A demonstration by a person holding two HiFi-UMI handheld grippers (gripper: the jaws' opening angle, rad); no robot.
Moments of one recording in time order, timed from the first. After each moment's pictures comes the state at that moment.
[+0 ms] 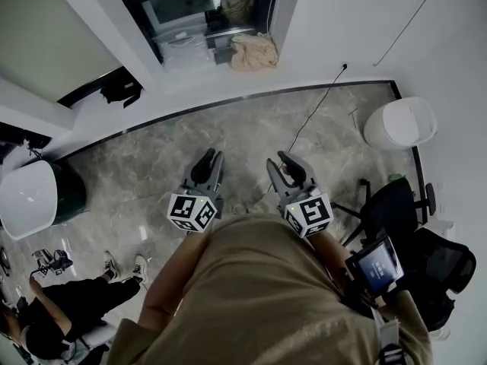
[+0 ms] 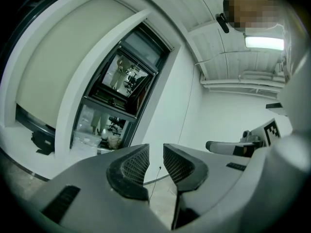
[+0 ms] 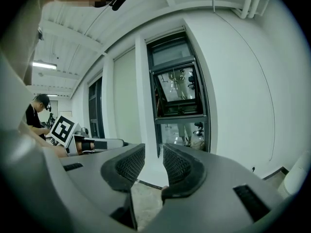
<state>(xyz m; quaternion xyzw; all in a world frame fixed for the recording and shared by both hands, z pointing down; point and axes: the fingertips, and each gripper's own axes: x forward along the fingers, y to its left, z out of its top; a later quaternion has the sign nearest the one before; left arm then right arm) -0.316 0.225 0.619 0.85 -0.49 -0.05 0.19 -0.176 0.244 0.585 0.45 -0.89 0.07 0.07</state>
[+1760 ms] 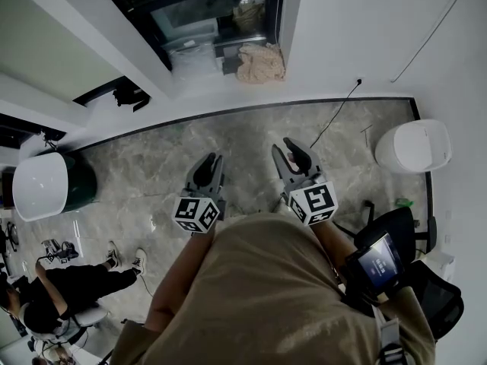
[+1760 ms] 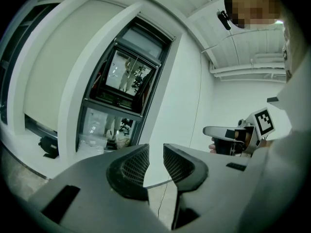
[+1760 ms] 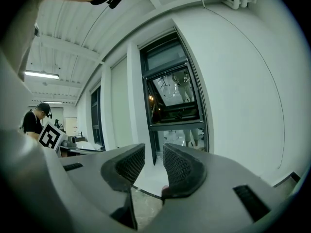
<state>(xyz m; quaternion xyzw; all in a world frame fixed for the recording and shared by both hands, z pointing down) -0.219 0.138 0.613 0.81 -0.56 -0.02 0.18 -0.062 0.103 0.559 0.41 -0.91 0.07 0.04</state>
